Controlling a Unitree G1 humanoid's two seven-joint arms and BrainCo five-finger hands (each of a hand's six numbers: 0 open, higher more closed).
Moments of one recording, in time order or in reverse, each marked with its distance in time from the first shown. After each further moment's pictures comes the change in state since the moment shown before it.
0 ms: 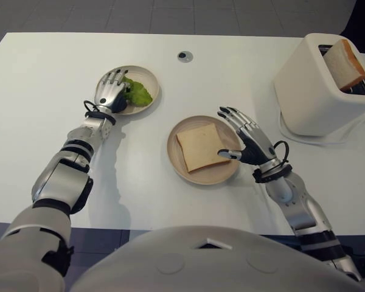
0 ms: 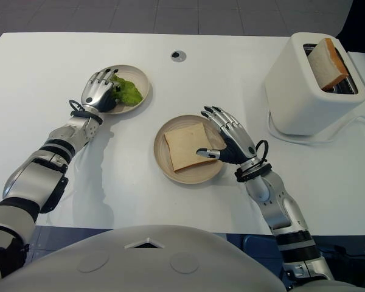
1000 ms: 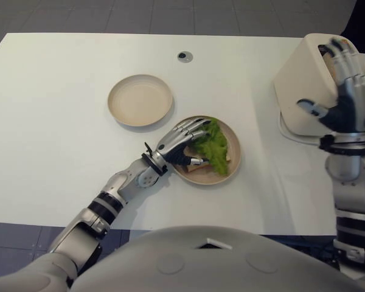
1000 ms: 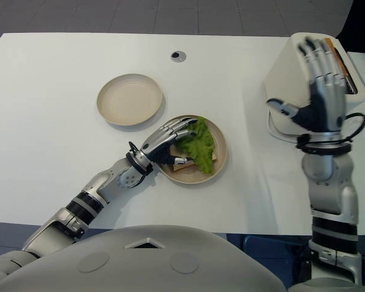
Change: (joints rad) left arm 0.503 -0.140 -0.151 -0.764 -0.115 -0.168 -0.395; right arm -0.140 -0.139 -0.526 -0.008 0.039 0.084 -0.125
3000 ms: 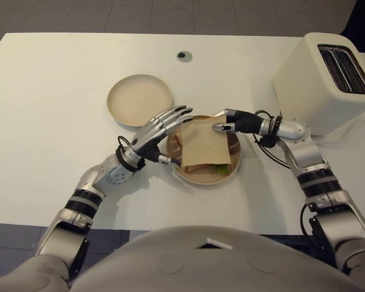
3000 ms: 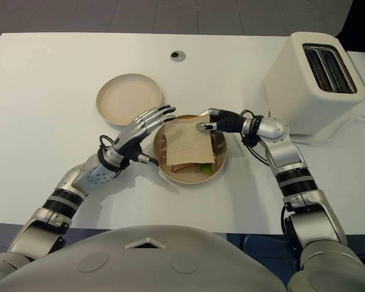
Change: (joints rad) left arm -0.004 0.093 0.237 0.060 -0.002 -0.404 0.065; right arm -0.406 0.024 0.618 0.451 0.813 0.243 1.163
